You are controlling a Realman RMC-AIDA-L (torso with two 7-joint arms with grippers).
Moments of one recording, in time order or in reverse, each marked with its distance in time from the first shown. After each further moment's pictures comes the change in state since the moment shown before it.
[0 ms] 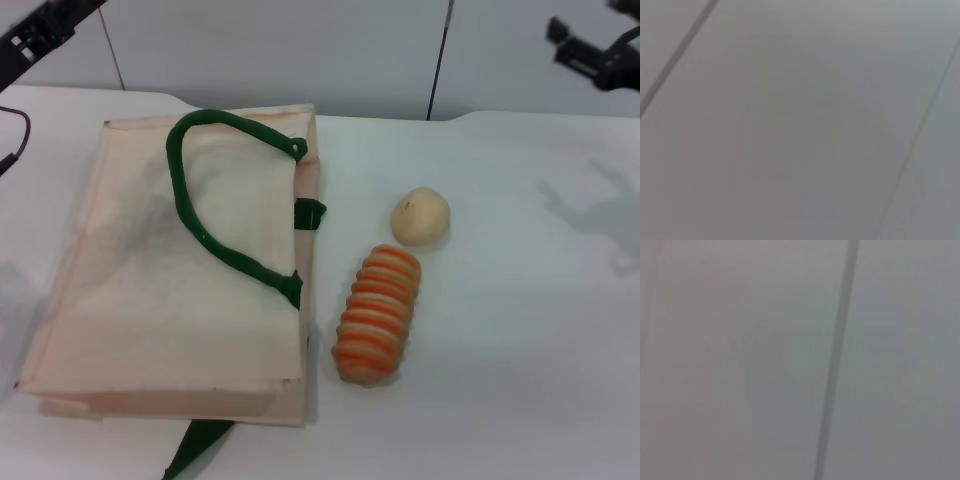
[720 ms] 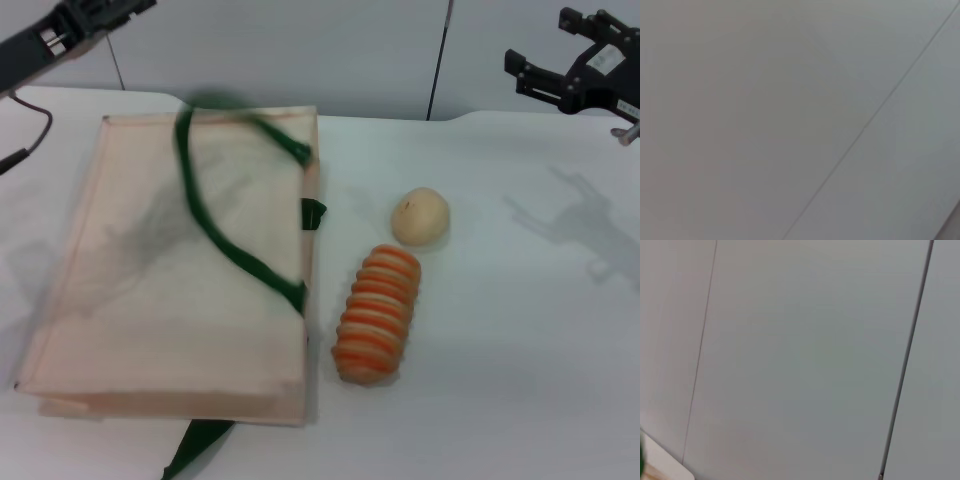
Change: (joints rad) left arm -0.042 0.060 0.099 0.003 0.069 -0.072 -0.261; right arm 0.036 -0.003 -0.139 -0.048 -0.109 -0.005 0.089
